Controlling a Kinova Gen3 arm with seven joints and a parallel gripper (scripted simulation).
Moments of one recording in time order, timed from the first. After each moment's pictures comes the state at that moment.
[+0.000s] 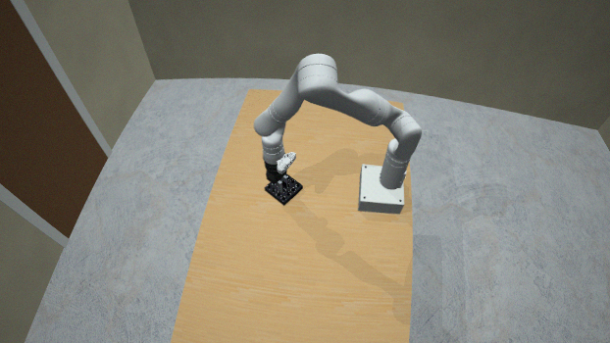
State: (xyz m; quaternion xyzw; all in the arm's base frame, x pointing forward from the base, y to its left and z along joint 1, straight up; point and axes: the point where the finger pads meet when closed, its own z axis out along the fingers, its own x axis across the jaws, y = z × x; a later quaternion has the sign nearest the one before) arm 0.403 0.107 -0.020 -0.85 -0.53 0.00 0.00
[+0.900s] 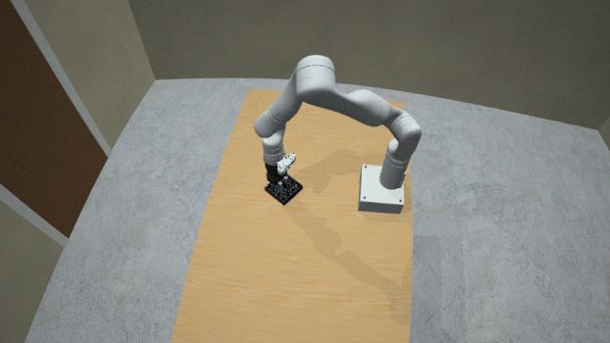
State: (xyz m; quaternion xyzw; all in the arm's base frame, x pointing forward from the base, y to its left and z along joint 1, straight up) arm 0.402 0.106 -0.028 -0.85 -0.53 0.00 0.00
